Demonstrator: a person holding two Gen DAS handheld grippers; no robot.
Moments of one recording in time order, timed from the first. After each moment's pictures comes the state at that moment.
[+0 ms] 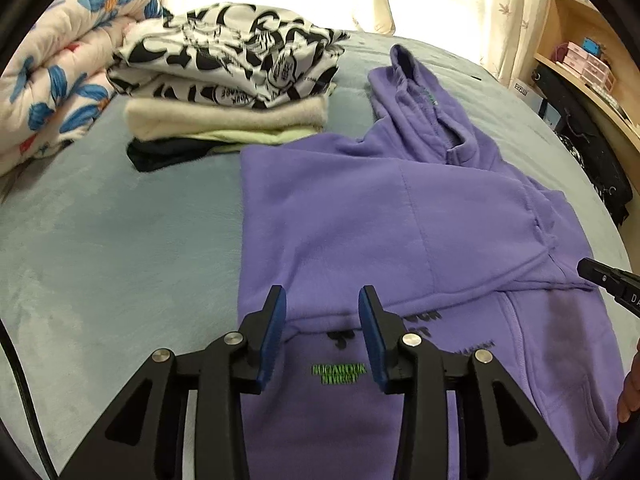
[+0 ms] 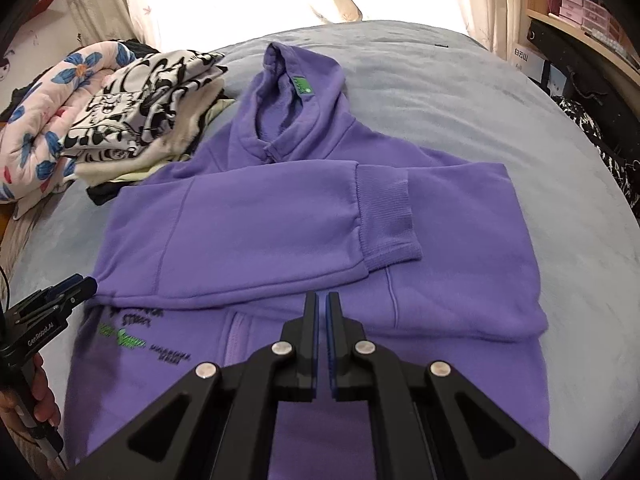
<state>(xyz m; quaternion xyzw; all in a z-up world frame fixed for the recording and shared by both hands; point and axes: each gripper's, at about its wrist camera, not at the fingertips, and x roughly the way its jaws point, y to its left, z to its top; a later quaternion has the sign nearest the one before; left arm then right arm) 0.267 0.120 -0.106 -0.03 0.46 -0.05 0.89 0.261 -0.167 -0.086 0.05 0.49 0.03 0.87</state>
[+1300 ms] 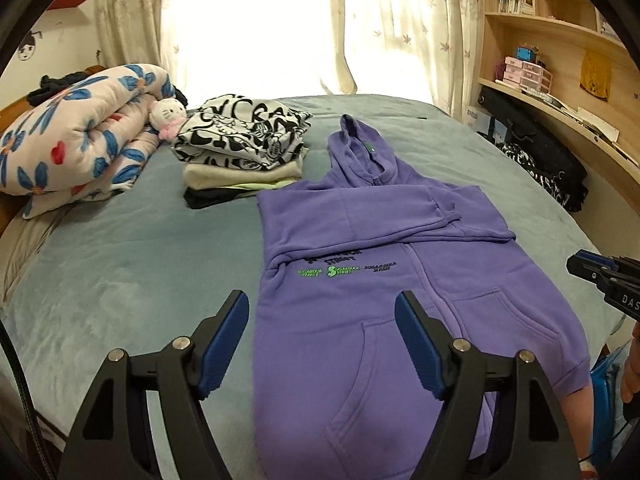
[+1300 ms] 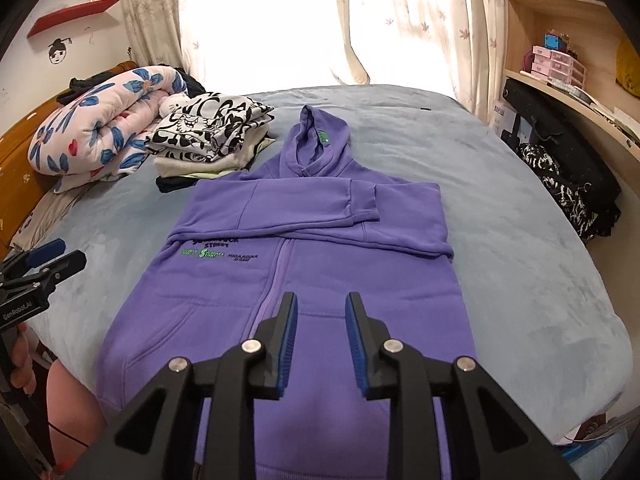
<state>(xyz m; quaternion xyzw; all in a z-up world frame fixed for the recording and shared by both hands) 0.040 0.128 0.014 0.01 0.36 -0.07 0.93 0.043 -0.163 0.007 0.01 0.39 0.04 0.92</state>
